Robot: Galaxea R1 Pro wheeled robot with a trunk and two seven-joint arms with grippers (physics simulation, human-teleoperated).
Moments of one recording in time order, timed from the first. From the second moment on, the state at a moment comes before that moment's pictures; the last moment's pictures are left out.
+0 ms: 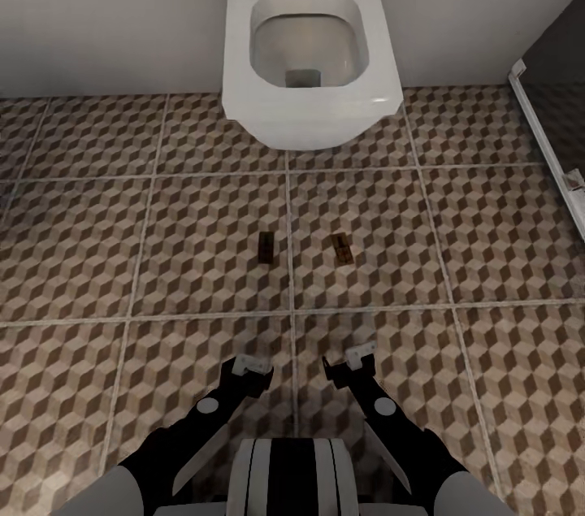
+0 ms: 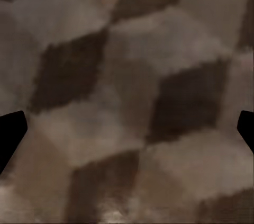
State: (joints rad) left arm -0.58 0.08 -0.78 -0.79 0.50 0.03 0.19; right arm -0.55 -0.02 0.48 -0.71 -0.14 -0.09 -0.11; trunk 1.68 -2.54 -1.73
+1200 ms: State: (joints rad) left arm -0.58 0.09 -0.78 -0.79 0.50 0.03 0.19; right arm -0.55 -0.02 0.48 -0.71 -0.14 -0.09 -0.11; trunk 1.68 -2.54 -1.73
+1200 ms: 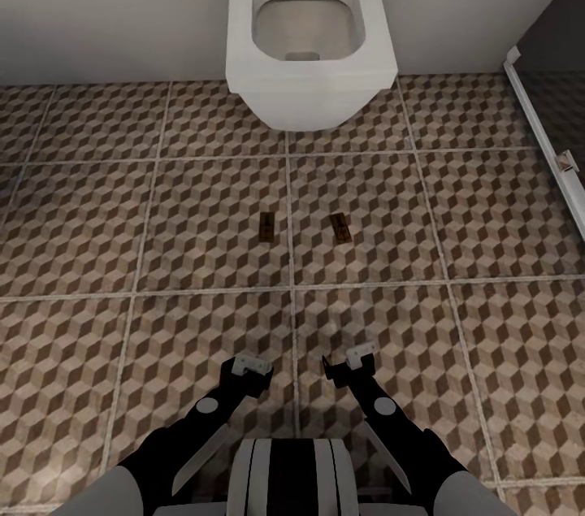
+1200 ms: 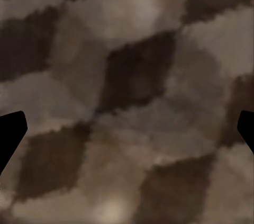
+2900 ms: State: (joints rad) left arm -0.58 0.09 -0.78 -0.78 0.50 0.03 0.19; right arm -0.55 -0.02 0.48 -0.72 -0.14 -0.09 -0.11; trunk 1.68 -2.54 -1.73
